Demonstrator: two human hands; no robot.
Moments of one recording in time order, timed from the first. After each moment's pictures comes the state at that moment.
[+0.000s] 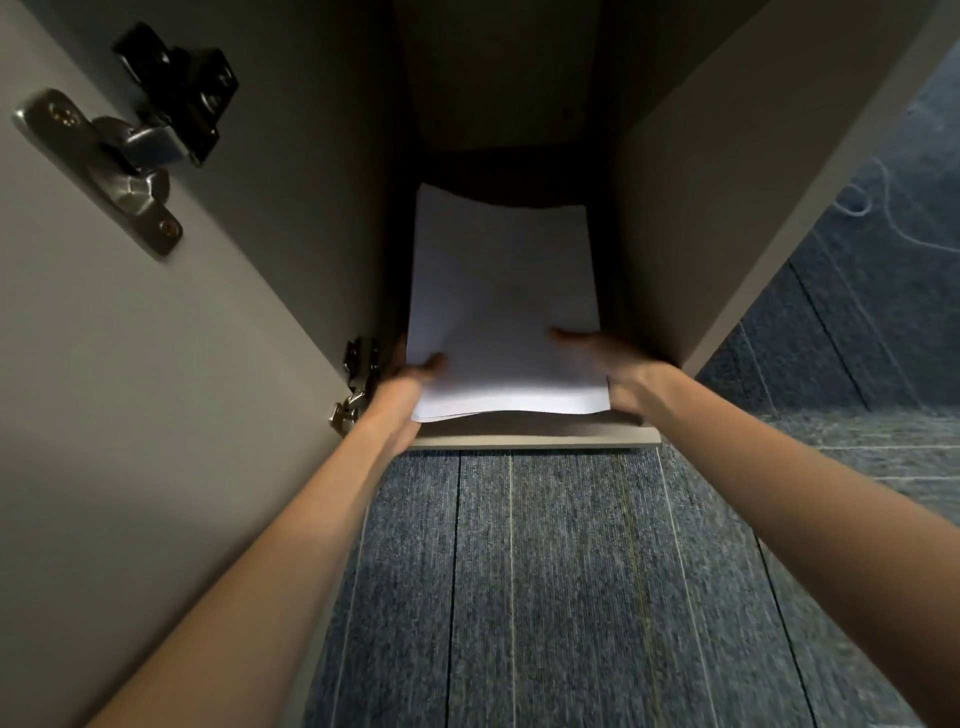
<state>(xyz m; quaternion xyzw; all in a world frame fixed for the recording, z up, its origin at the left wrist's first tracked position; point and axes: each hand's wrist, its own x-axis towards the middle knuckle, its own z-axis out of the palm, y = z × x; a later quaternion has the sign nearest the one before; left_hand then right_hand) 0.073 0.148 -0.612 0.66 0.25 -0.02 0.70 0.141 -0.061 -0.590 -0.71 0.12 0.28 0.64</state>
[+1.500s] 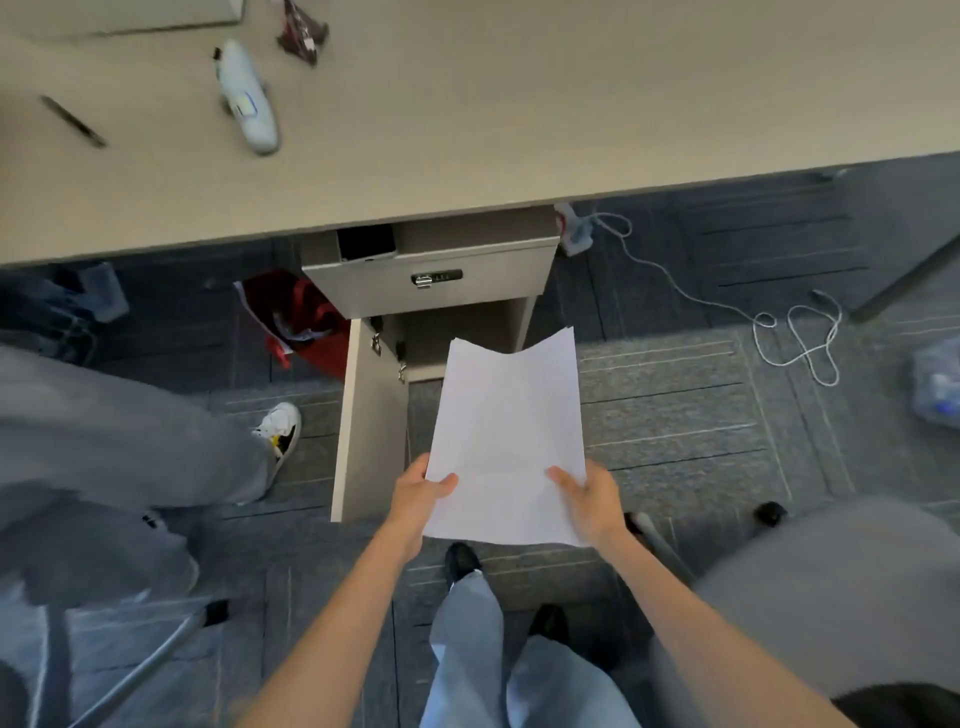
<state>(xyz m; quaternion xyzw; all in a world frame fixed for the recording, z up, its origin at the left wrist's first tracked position) -0.233 0.049 -0.070 0.61 0.39 -0.27 0.63 -0.227 -0.169 -0.090 -0.76 0.28 0.26 0.53</state>
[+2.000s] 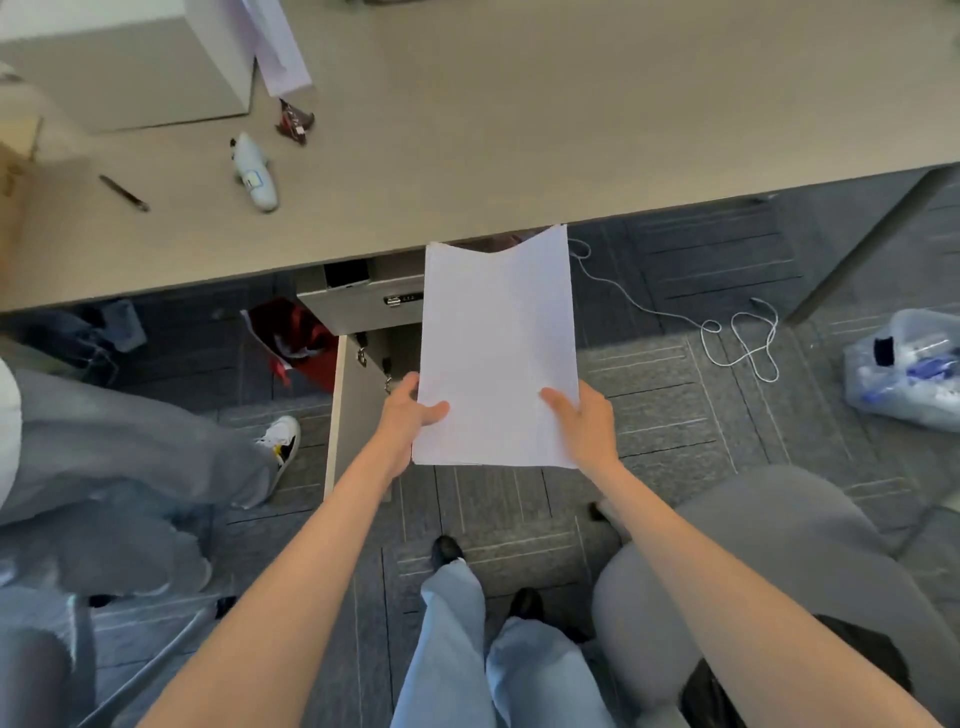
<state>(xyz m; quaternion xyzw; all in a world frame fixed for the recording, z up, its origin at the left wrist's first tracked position) -0.199 -0.007 0.075 0.66 0.29 -0.22 0.66 -0.208 -0.229 0.059 -0.80 0.18 0.12 0.56</state>
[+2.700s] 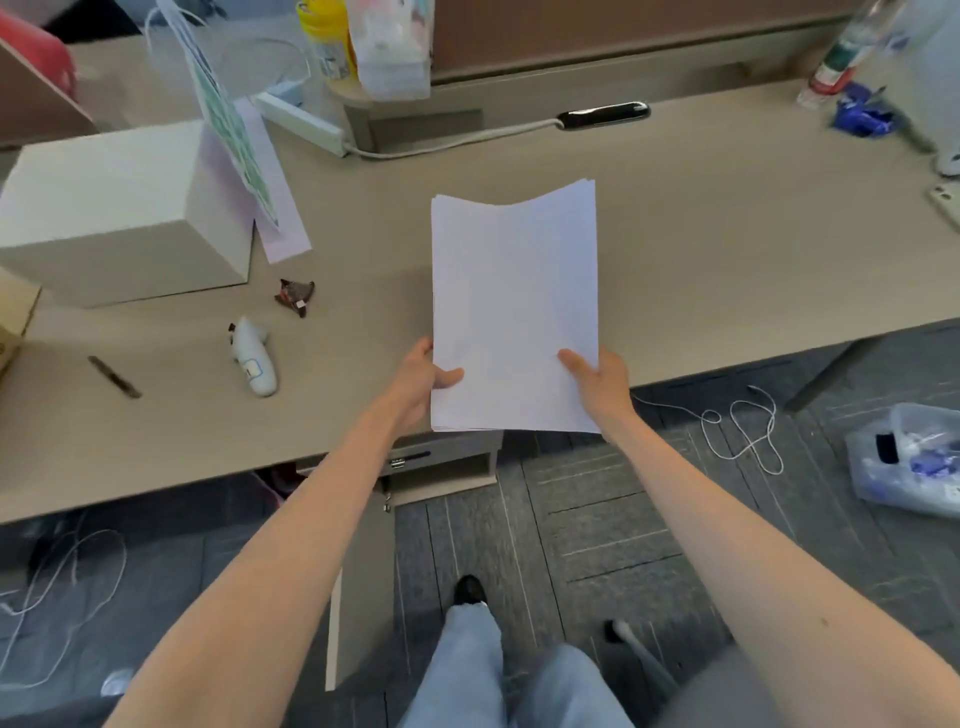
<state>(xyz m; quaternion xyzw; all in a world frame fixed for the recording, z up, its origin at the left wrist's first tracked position) 0.093 0.002 0.149 0.63 0.20 -0.24 0.71 0.066 -0.224 0.150 -0.75 0.20 0.07 0.63</state>
